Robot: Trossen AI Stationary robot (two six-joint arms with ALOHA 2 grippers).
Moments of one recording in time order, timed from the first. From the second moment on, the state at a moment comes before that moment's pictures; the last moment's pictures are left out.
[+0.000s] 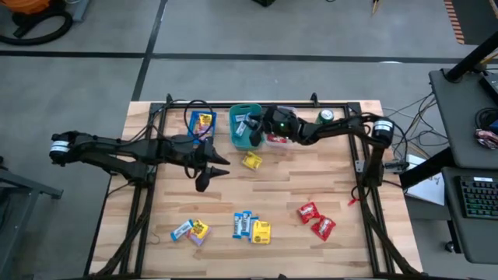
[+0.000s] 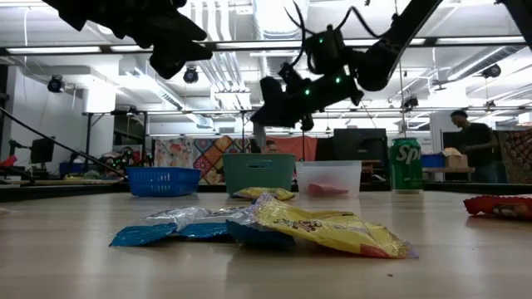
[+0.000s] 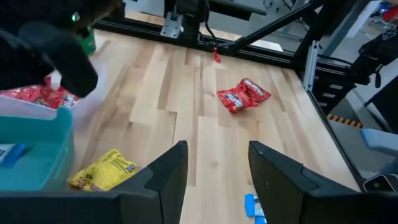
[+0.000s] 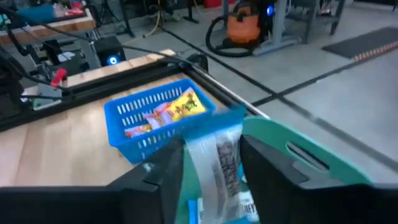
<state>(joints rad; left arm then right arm) 0.01 1.05 0.68 -0.03 0.09 -0.20 -0.37 1.86 1.00 0.64 0.08 0.11</state>
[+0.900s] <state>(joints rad) -0.21 1.05 0.69 -0.36 -0.02 -0.63 -0.15 1.64 1.08 0.04 0.07 0.12</state>
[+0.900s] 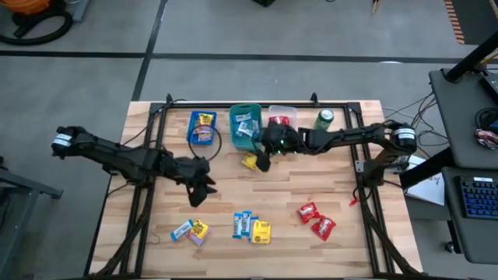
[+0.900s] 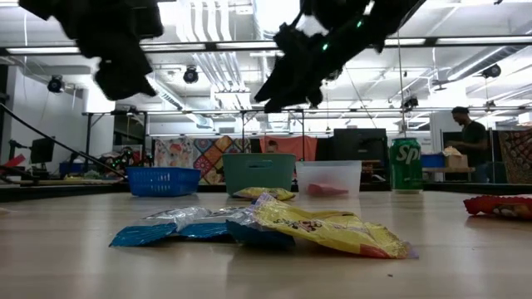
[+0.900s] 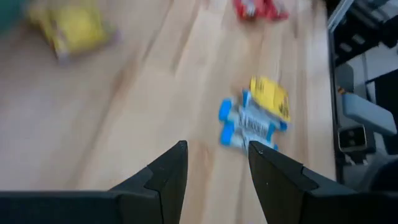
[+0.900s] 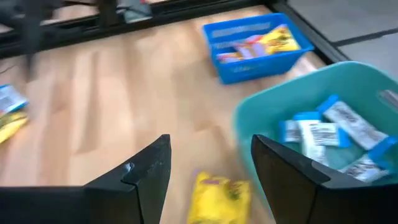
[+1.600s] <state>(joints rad) -0.74 1.35 0.76 -0.49 -0.11 -1.41 -0.04 1.64 1.08 0.03 0.08 0.09</state>
